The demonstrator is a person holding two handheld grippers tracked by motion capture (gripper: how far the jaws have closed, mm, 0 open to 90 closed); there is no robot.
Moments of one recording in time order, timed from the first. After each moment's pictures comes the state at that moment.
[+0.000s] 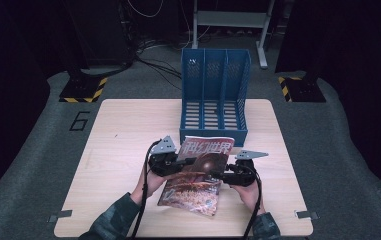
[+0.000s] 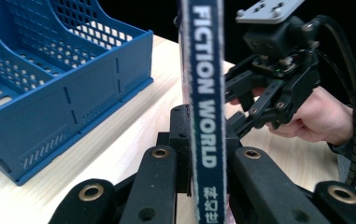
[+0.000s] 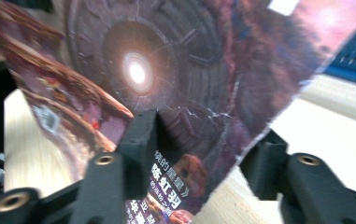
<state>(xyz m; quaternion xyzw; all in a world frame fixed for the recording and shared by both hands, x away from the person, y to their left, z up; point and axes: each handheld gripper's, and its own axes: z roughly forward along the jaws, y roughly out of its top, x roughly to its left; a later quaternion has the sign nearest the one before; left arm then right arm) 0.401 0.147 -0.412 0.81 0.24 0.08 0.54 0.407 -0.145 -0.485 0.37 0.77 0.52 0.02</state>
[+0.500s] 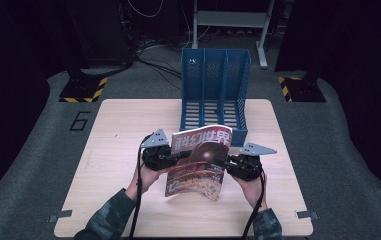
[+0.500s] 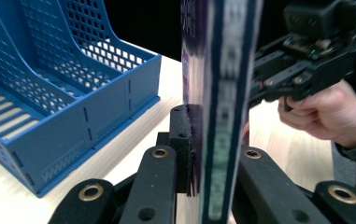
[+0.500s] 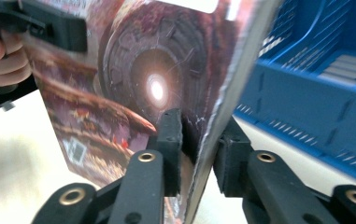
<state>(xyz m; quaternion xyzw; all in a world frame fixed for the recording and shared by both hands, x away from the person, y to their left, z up) 0.406 0.161 -0.394 0.79 0.24 0.09 0.55 0.394 -0.142 -0.433 0.35 0.75 0.54 0.13</state>
